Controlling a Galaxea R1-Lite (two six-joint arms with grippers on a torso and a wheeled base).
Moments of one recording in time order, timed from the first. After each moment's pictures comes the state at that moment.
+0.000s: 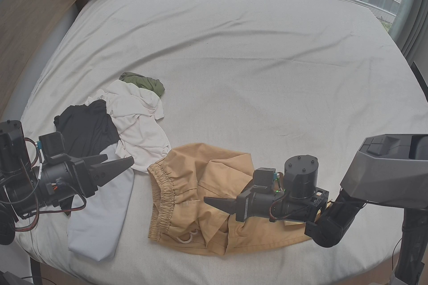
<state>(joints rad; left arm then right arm) -0.22 1.35 -0.40 -0.67 -0.41 -0.30 0.68 2.26 -0.71 -1.28 0.42 0.41</state>
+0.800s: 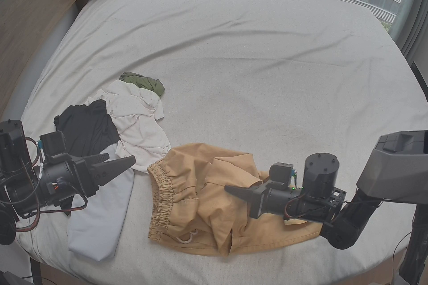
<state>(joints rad) -0.24 1.36 -0.41 -0.69 -0.42 -0.31 0.64 2.15 -0.55 -1.43 0.38 0.42</state>
